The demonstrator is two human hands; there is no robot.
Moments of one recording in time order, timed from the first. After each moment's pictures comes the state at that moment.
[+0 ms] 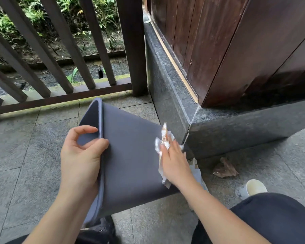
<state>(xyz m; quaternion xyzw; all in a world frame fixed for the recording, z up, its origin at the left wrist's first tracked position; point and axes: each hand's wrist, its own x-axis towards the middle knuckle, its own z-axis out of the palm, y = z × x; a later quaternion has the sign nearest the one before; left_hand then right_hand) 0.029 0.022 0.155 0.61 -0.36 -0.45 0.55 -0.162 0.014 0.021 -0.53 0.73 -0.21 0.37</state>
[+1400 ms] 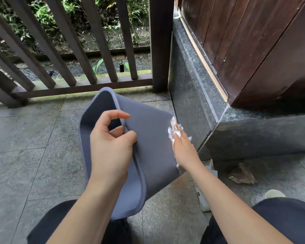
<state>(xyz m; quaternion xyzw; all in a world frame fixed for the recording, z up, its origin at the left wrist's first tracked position) 0.036 0.028 0.158 0.58 -0.39 -0.43 0.57 -0.136 -0.019 0.027 -0.52 0.71 -0.22 0.43</state>
